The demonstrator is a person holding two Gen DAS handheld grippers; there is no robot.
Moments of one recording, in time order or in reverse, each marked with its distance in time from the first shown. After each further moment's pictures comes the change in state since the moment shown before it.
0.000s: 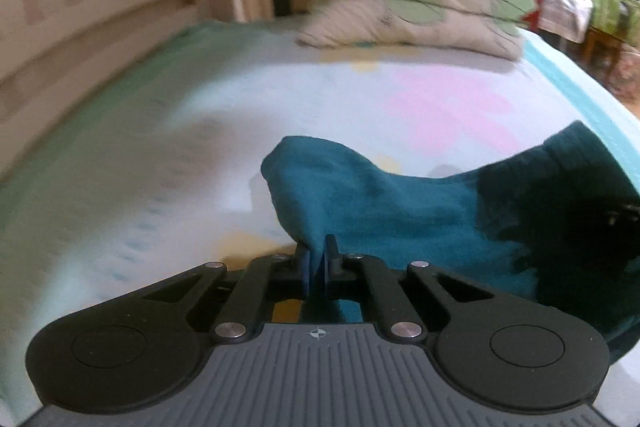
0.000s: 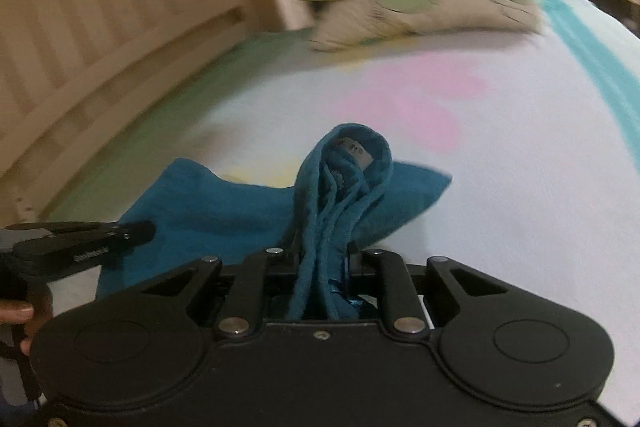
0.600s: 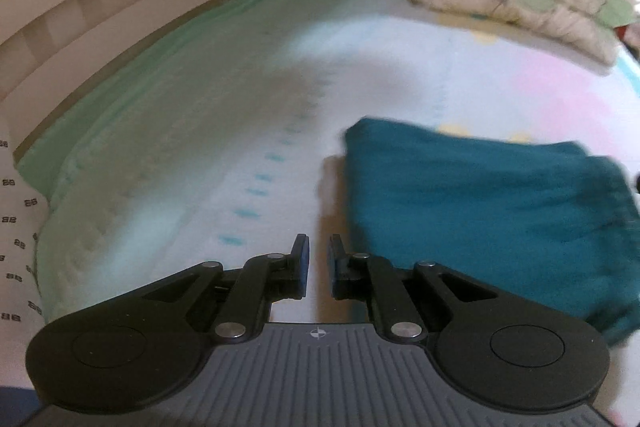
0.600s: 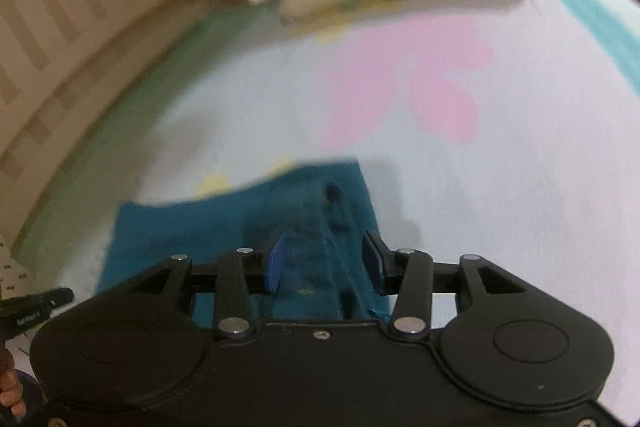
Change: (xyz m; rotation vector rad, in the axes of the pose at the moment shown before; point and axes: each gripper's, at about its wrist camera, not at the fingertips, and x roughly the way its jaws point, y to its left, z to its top) left arm 0.018 0.073 -0.019 -0.156 0.140 0.116; right arm 0.041 0.011 0.016 0.088 0.050 -0.099
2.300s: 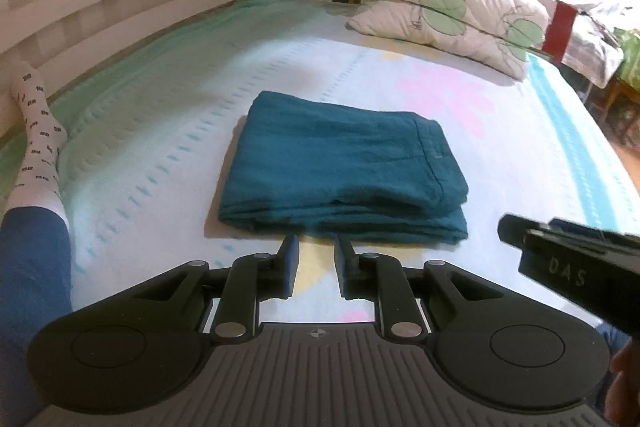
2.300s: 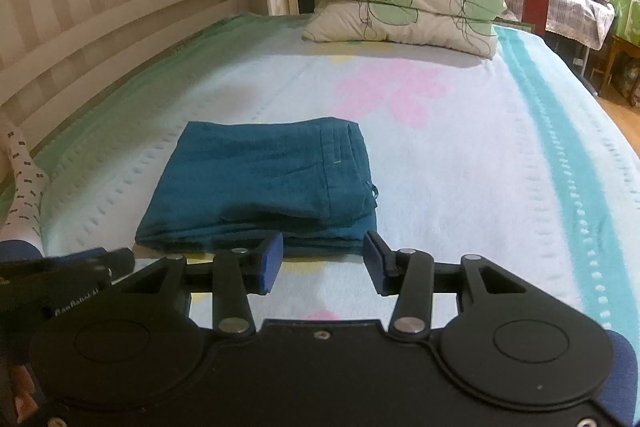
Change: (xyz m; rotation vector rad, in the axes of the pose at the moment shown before) left arm -0.178 -0.078 -0.102 -0.074 -0.049 -0.079; right arm -0.170 0.066 -0.101 -0.184 -0.025 -0.180
